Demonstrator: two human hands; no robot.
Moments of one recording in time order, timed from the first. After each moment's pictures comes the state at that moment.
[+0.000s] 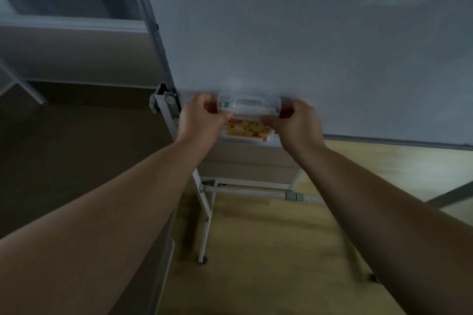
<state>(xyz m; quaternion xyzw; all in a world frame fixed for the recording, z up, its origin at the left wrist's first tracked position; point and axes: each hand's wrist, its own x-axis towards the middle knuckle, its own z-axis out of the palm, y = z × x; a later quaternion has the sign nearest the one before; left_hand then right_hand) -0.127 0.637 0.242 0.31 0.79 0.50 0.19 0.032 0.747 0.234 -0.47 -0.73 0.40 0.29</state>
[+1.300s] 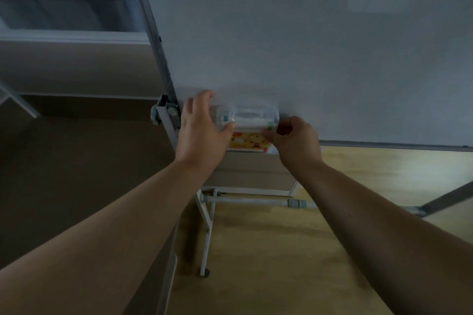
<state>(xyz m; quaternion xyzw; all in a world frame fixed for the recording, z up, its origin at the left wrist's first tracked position) -0.130 0.627 0.236 0.43 0.79 0.43 0.05 0.026 0.741 0.207 -0.51 -0.72 0.39 0.28</state>
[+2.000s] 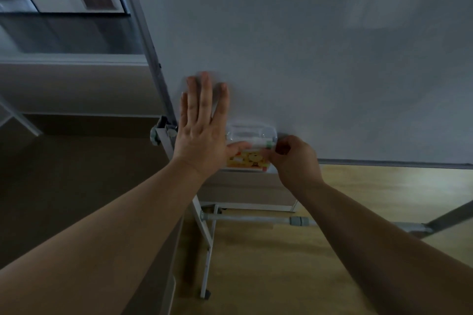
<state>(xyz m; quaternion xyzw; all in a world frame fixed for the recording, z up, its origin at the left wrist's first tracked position) -0.154 0.657 0.246 0.57 0.79 0.13 -0.19 0.023 0.748 0.208 -0.50 -0.72 0.40 0.26</state>
